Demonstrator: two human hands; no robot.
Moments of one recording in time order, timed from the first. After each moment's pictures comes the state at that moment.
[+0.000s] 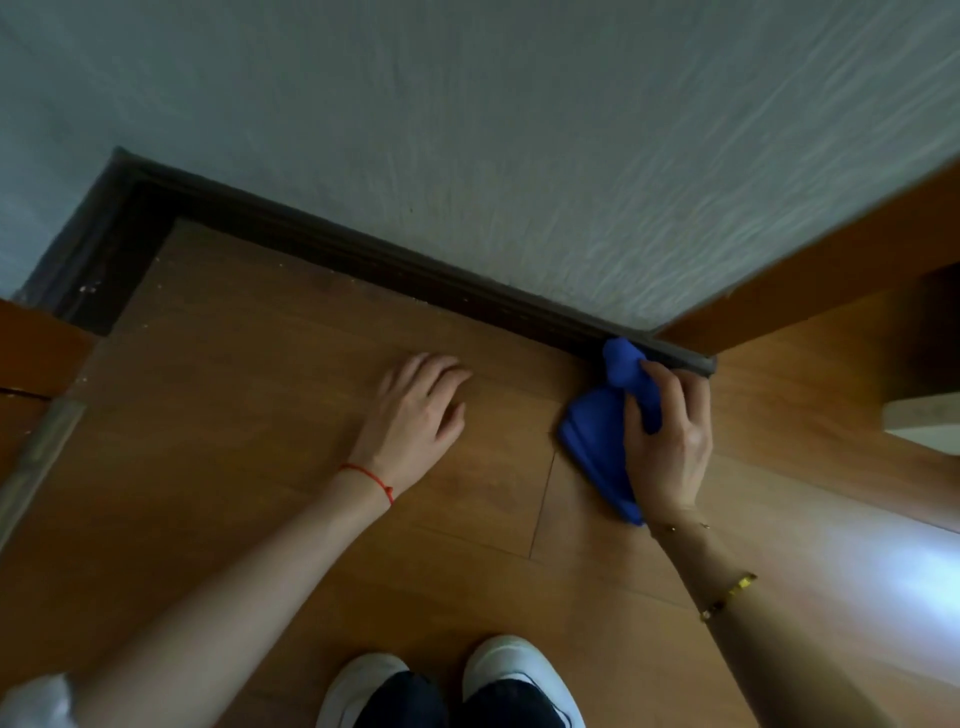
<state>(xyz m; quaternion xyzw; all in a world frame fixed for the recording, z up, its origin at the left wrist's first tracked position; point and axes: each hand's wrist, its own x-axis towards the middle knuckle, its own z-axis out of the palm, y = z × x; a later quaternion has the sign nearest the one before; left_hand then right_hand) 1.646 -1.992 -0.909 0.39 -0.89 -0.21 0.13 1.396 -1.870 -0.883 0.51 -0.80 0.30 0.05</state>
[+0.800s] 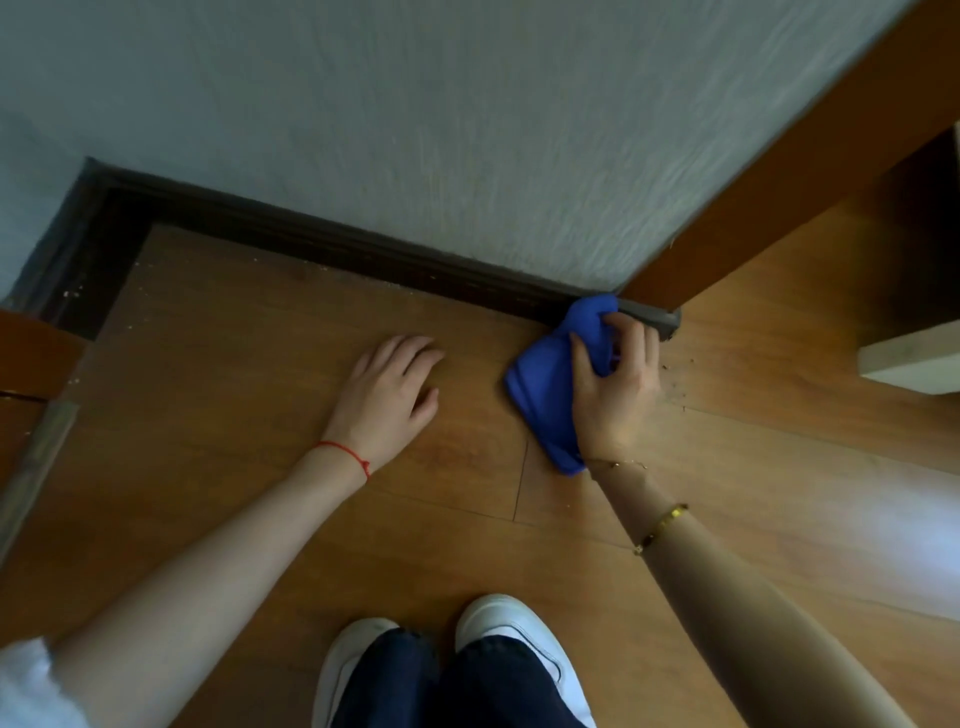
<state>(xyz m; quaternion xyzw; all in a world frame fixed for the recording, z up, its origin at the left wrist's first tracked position) 1.651 -1.989 -0.897 0.37 -0.91 -0.20 0.07 1.425 -1.893 -0.875 0.39 -0.83 0.41 0.00</state>
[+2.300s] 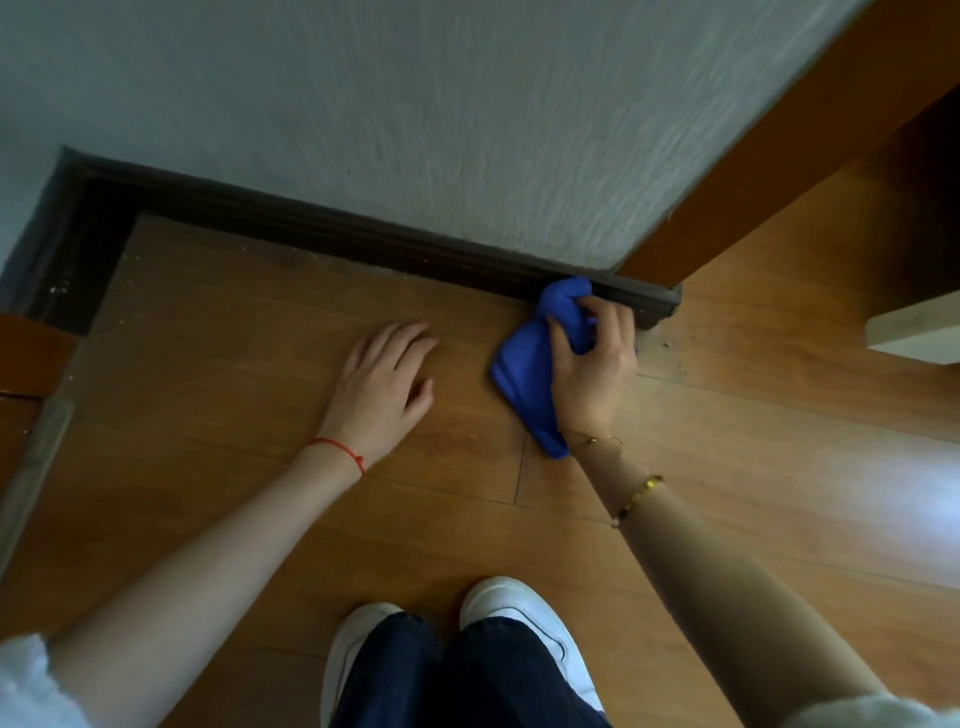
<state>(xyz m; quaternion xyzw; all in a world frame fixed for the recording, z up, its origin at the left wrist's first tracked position) 1.655 -1.985 -0.899 0.38 -0.90 -0.21 0.06 1.437 -1.902 -0.884 0.37 -0.84 0.41 -0.03</state>
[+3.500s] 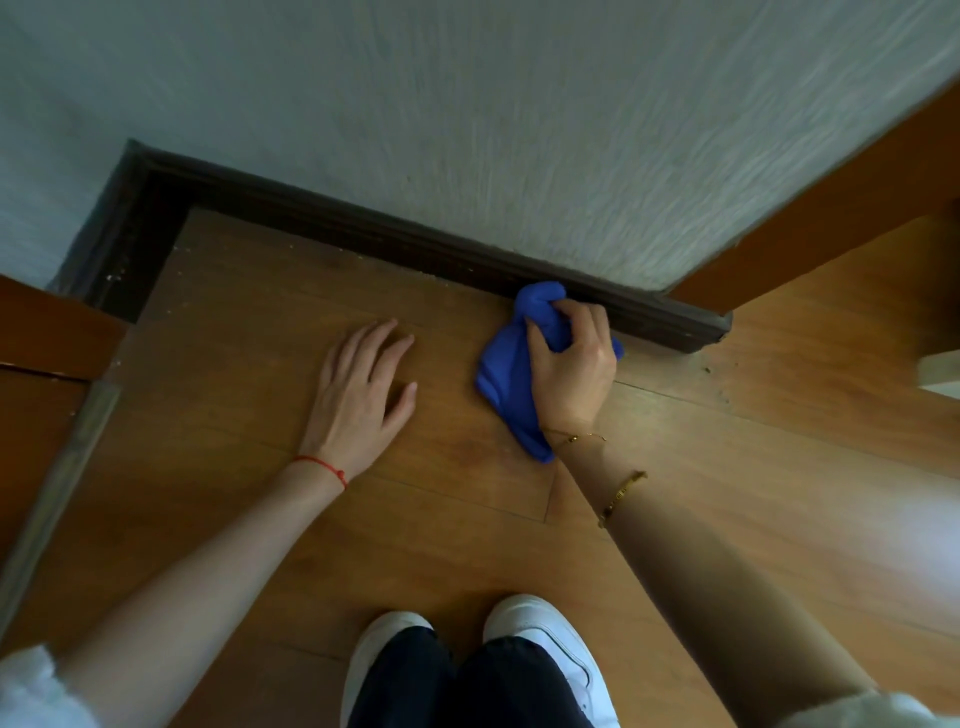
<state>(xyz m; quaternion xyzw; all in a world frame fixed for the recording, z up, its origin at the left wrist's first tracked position) 1.704 -1.996 -0.910 0.45 -0.87 -0.18 0.08 1.478 -1.945 -0.891 0.41 -0.82 0.41 -0.04</state>
